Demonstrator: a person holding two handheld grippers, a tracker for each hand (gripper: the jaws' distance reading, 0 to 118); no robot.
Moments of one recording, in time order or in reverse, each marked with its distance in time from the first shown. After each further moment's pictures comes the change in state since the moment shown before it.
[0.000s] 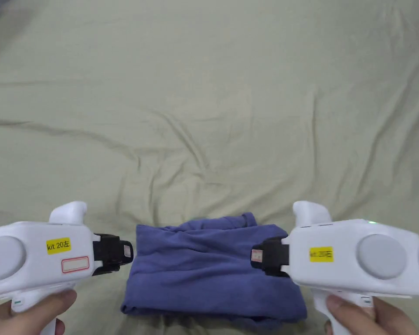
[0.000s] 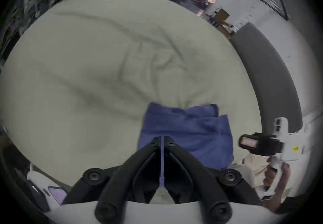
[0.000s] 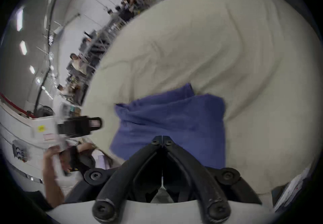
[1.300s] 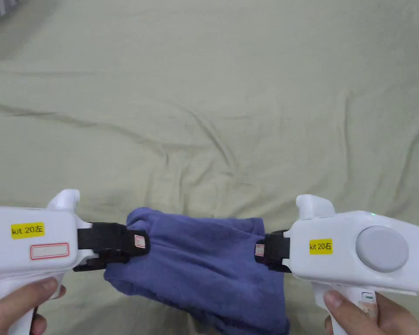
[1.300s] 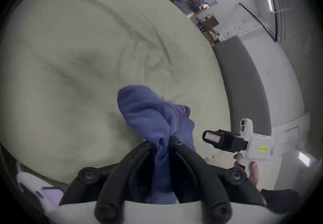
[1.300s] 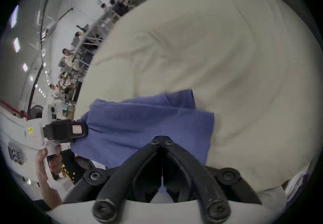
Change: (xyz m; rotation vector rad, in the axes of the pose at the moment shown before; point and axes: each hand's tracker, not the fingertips) left arm -0.054 0.028 0.050 -0.042 -0.263 0.083; right arm -0.070 0.015 -0.004 0.042 0.003 0.031
